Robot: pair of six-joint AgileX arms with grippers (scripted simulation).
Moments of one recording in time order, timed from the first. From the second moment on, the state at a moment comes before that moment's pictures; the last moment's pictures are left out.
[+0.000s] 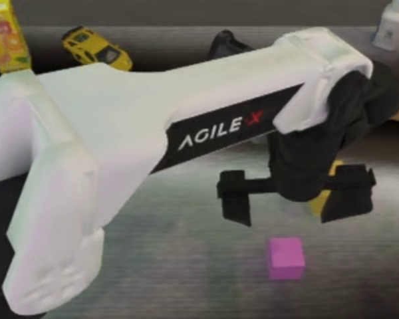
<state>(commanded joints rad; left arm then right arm) -0.99 2.27 2.02 -1.29 -0.02 -1.01 0.01 0.02 0.02 -0.02 0.00 0.00</state>
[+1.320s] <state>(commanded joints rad) -0.11 0.31 0.26 -0.22 -0.02 -0.22 0.33 1.77 1.34 -1.00 0.00 0.12</state>
